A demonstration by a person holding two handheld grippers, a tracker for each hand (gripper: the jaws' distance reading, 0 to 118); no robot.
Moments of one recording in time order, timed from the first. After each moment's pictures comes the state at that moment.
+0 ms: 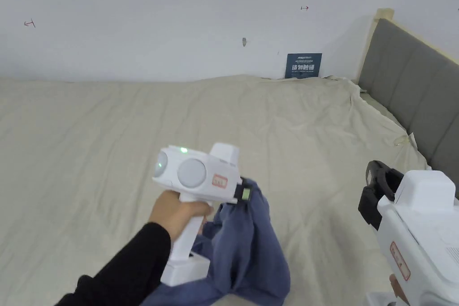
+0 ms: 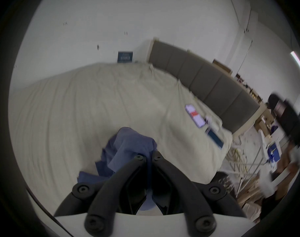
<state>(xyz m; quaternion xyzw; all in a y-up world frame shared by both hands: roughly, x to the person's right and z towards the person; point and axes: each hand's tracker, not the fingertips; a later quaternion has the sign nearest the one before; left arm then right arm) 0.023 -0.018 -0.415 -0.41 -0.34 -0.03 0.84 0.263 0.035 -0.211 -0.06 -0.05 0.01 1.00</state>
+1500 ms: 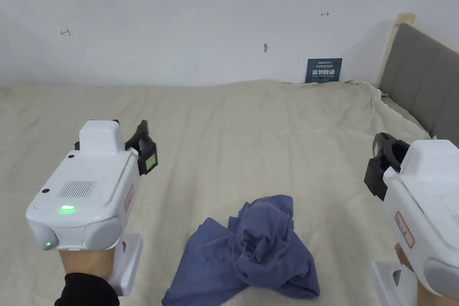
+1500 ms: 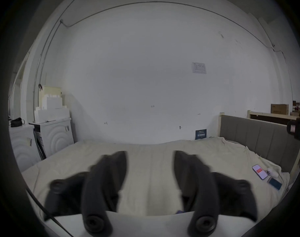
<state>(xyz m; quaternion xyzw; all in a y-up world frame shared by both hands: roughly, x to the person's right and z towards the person) -0.159 0.066 -0.284 -0.02 -0.01 -0.03 1.00 0.226 0.067 -0.206 -0.02 -0.03 0.02 1.00</state>
